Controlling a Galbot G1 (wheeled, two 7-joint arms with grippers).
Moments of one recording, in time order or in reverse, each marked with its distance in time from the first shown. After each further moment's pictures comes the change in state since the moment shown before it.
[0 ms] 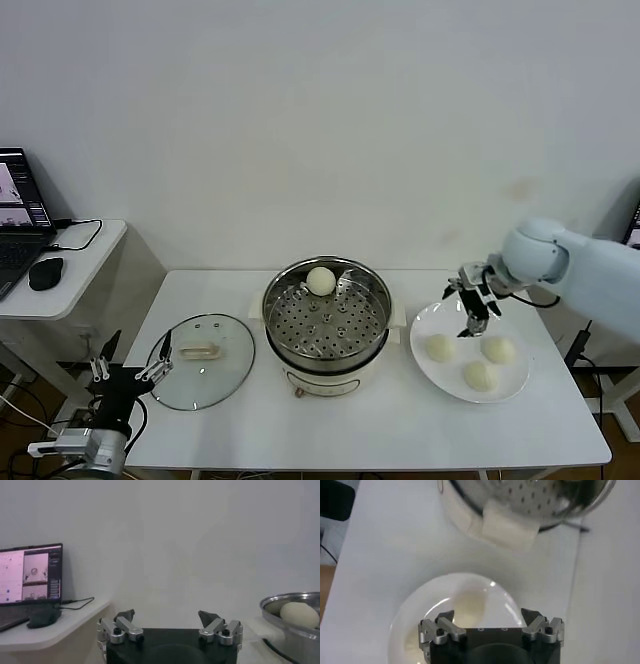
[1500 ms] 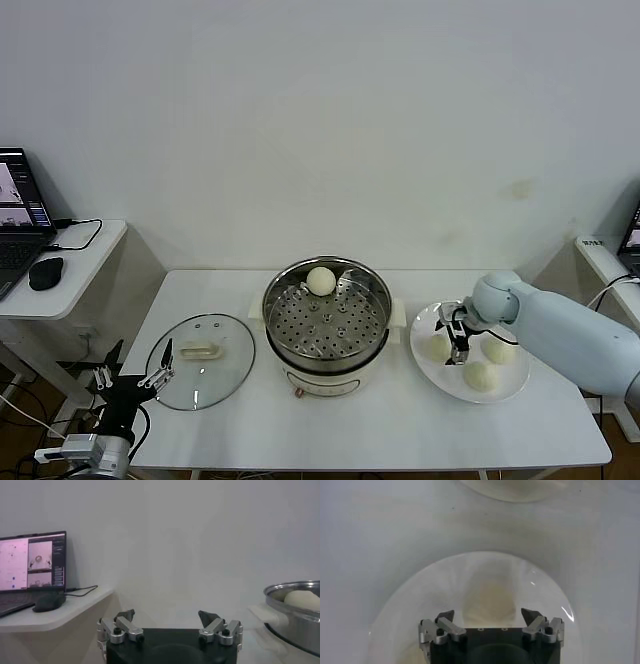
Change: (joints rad) left arm 0.003 -0.024 0.011 0.032 0.009 -0.012 0.002; right arm -0.350 0.206 0.265 -0.264 -0.177 0.014 0.056
